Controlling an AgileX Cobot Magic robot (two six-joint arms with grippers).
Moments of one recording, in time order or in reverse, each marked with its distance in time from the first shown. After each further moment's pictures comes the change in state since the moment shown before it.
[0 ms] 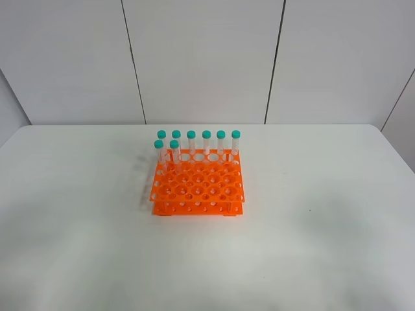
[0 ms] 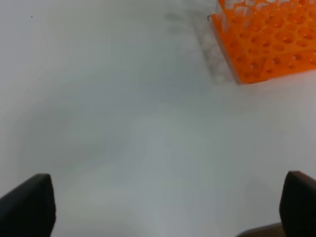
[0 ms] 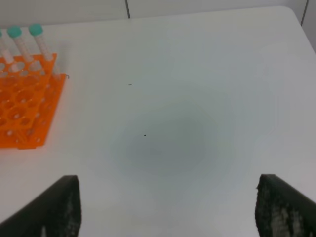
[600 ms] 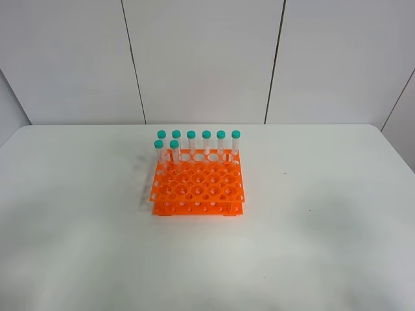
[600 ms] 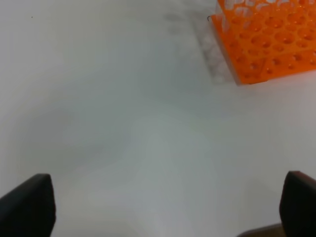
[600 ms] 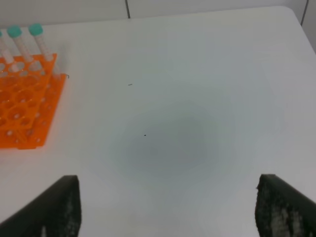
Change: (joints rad) left arm 0.000 0.000 0.000 0.000 -0.003 0.000; right arm 0.000 0.000 0.000 0.000 0.000 0.000
